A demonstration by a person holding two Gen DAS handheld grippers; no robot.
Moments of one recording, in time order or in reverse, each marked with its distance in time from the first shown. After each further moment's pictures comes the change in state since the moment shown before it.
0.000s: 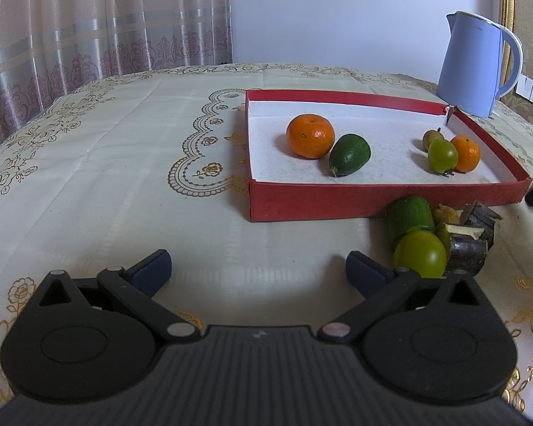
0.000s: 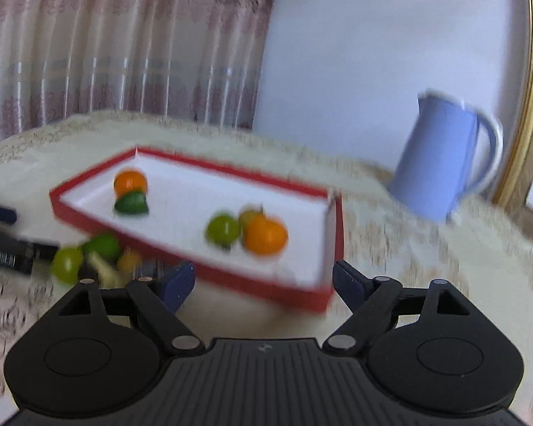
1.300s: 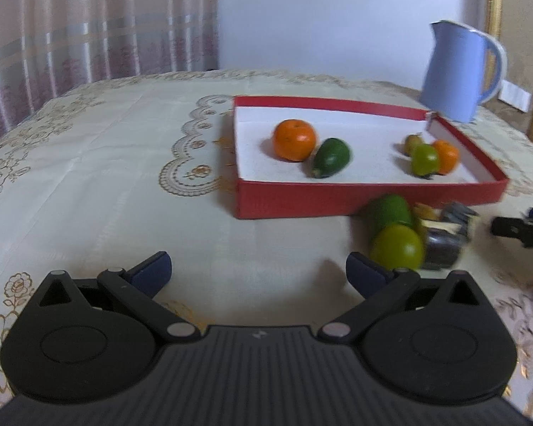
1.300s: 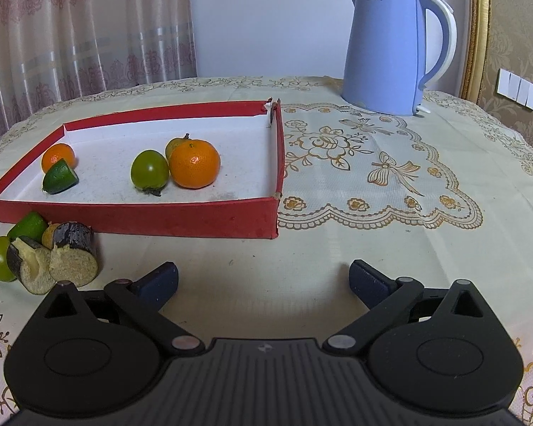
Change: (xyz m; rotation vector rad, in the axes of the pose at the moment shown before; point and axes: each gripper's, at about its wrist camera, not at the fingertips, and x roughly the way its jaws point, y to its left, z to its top) left arm -0.016 0.002 -0.008 0.009 -0.032 -0.072; right arm 0.036 -0.041 -0.032 0.254 0.162 -0.068
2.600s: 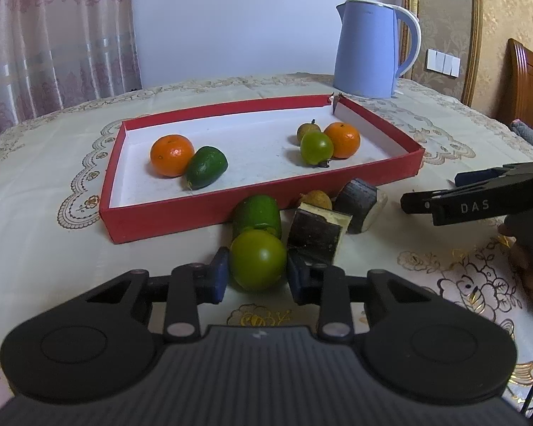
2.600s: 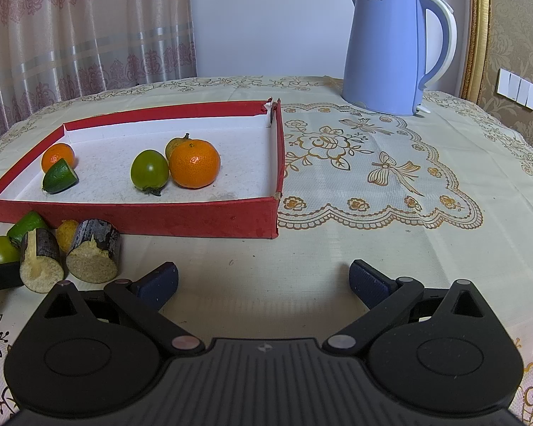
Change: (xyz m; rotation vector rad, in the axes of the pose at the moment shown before) left arm -0.001 -0.066 0.001 0.167 -0.014 -0.167; right arm 0.000 0.000 0.000 0.000 -0.001 0.001
